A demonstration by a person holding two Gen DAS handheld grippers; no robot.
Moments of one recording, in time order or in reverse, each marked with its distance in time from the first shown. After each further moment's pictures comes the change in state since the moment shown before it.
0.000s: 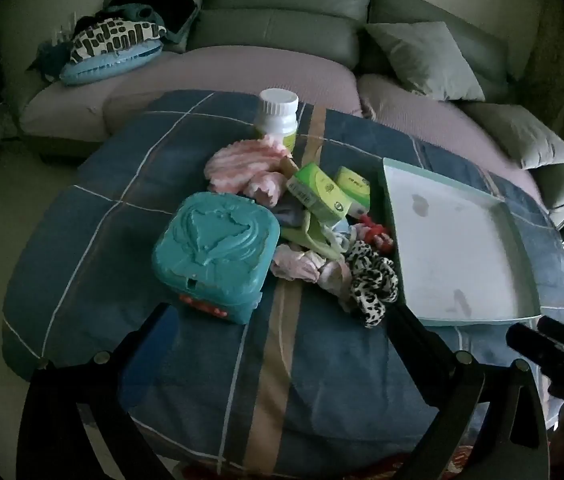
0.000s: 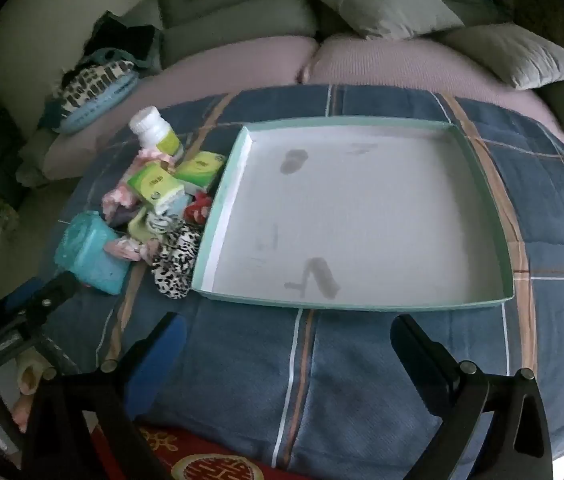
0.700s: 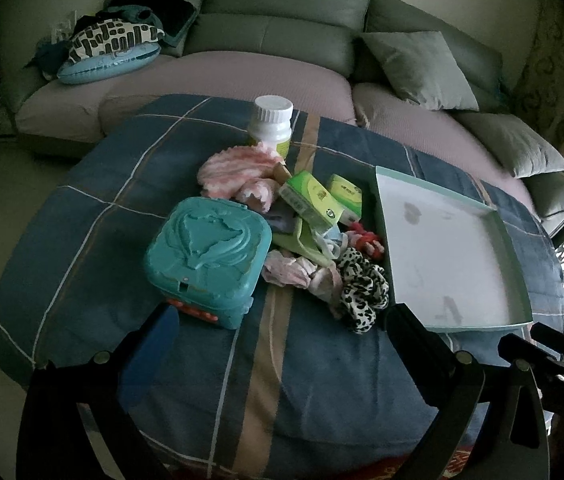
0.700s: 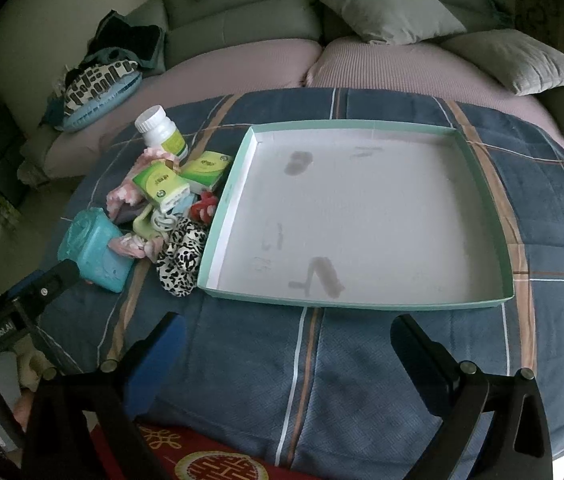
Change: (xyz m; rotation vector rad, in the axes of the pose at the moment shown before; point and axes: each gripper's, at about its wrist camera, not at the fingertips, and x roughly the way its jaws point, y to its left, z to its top) left arm 0.001 0.001 -0.001 -0.012 -0.025 -0.029; right arm -0.004 0.005 -0.005 -0.026 -0.025 -0.007
